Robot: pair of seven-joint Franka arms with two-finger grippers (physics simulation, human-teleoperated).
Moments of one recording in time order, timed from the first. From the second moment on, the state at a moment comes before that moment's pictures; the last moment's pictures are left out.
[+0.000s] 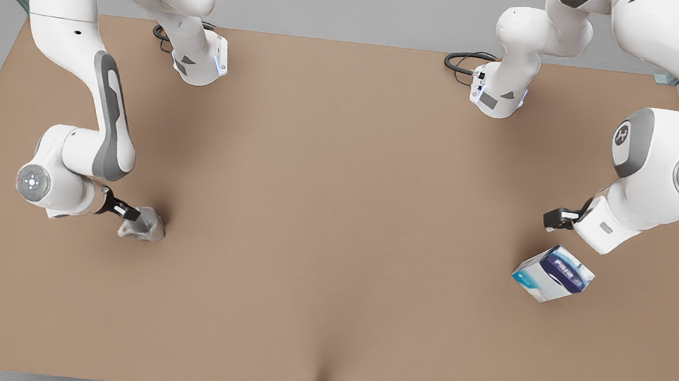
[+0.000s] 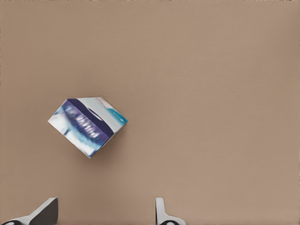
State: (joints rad) left arm -0.10 0.24 0.02 -1.43 0.04 1.56 -0.09; right arm -0.12 0.41 0.04 -1.88 0.01 2.05 0.33
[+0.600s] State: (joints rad) left arm -0.12 0.27 0.02 -1.42 0.02 1.56 -0.09; right arm -0.12 0.50 0.04 -1.81 0.03 2.06 0.32
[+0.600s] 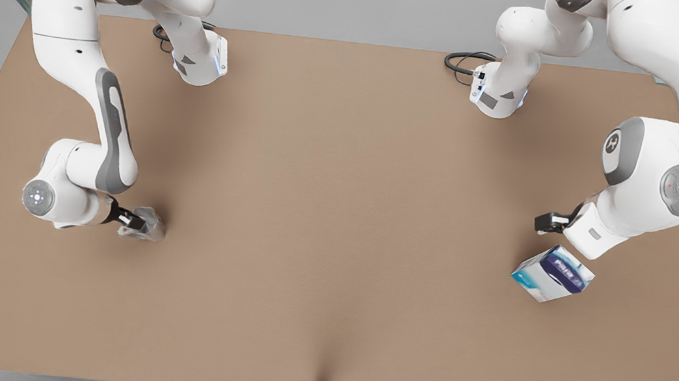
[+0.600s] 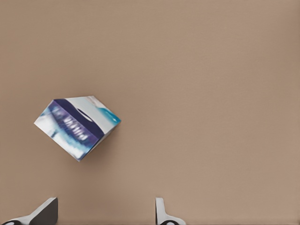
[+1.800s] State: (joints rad) left arm -0.09 0.28 0.02 -1.40 0.15 1.52 -0.31; right arm 0.73 1.05 -0.32 -0.97 0.69 2.02 0.34
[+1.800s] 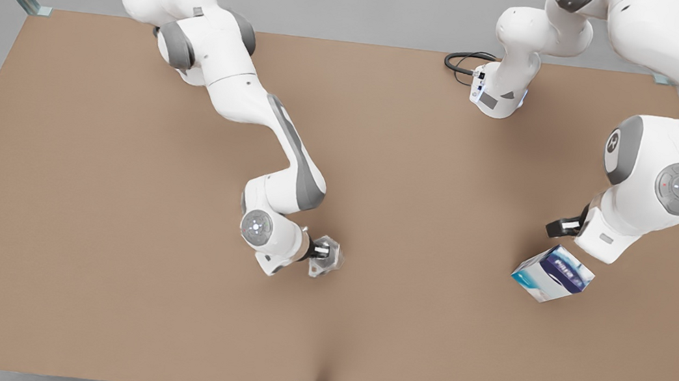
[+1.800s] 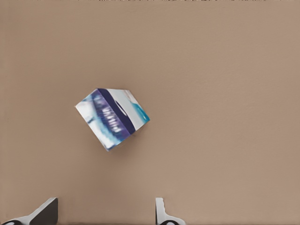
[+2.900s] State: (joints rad) left arm 0.20 0.22 -0.14 -1.68 0.02 1.93 2.03; right arm 0.11 0.18 0.04 -1.46 -0.16 1.63 -0.03
